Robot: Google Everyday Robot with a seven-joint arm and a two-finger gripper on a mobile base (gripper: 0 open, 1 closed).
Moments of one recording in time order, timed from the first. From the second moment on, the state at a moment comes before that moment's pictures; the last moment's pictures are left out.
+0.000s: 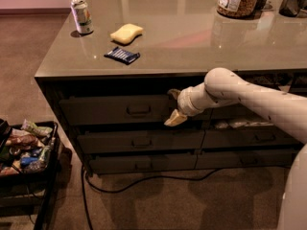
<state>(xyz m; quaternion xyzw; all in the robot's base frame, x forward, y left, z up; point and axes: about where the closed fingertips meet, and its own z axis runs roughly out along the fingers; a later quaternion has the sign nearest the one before) 0.673 -0.075 0.644 -0.67 0.65 0.08 0.35</state>
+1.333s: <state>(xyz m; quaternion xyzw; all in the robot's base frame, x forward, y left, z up) 0.669 -0.071 0.651 -0.67 0.66 0.11 0.32</state>
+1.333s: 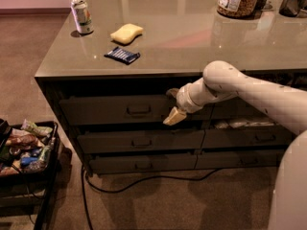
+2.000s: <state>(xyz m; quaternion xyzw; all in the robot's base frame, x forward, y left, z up) 0.667 -0.069 0.652 -0.66 0.67 0.12 0.31</state>
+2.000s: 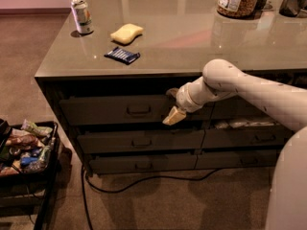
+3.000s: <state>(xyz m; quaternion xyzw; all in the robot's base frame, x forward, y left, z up) 0.673 -0.070 0.658 -0.66 0.67 0.13 0.32</state>
